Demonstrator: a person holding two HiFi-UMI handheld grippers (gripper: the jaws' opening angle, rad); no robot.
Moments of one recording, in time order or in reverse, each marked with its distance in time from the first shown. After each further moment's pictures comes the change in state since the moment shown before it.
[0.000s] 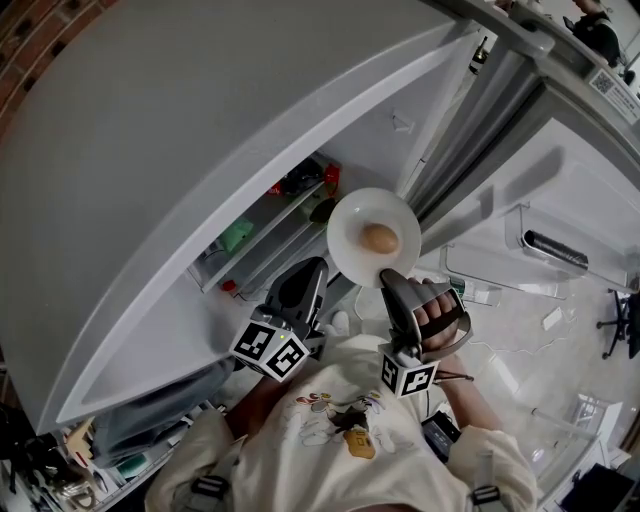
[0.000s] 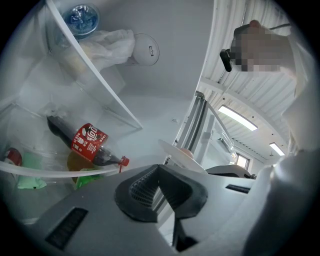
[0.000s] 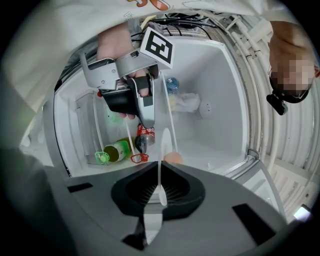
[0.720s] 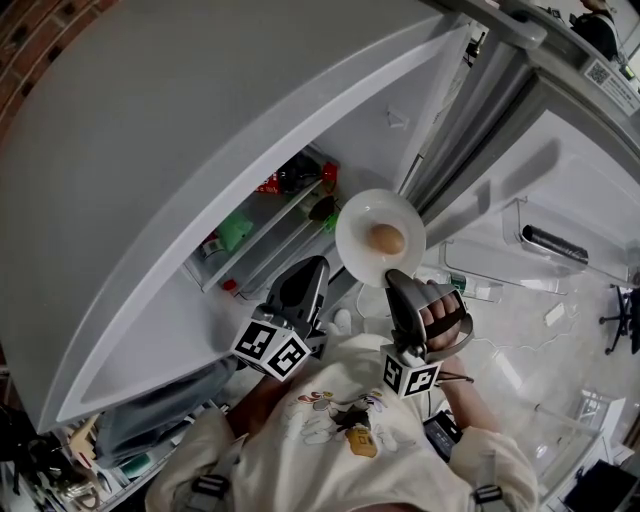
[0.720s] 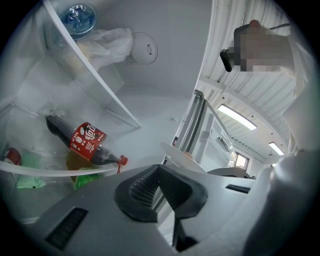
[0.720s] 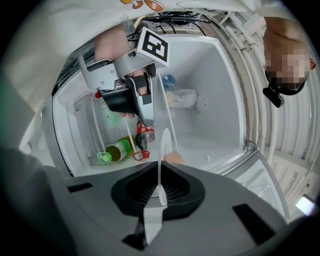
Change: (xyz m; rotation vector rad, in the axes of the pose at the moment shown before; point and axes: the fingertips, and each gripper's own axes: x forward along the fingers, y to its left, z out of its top) left arm 0.001 -0.004 -0.002 0.003 0.014 -0.005; right arm -0.009 0.002 -0.009 0.064 0.034 -0.002
